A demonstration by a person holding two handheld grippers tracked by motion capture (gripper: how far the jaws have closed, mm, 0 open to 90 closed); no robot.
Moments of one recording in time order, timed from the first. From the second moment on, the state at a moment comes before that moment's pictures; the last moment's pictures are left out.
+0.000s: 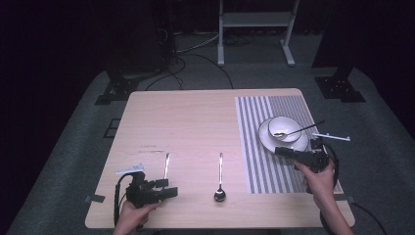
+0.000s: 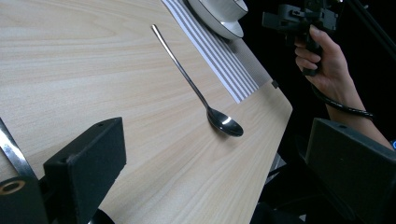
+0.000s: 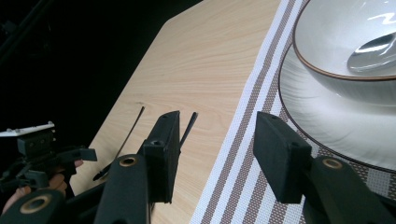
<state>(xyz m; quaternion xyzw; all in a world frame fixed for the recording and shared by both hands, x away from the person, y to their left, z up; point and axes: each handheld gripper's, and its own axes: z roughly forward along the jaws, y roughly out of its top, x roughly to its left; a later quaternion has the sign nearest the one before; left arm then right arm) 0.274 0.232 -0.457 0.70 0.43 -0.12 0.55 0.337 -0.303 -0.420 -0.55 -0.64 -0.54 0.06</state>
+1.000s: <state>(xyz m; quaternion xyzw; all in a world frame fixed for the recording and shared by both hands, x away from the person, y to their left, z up) 0.271 0.233 -0.458 0.70 0.43 -0.12 0.56 0.306 -0.281 -0.437 -0.52 -0.65 -0.55 0.05</state>
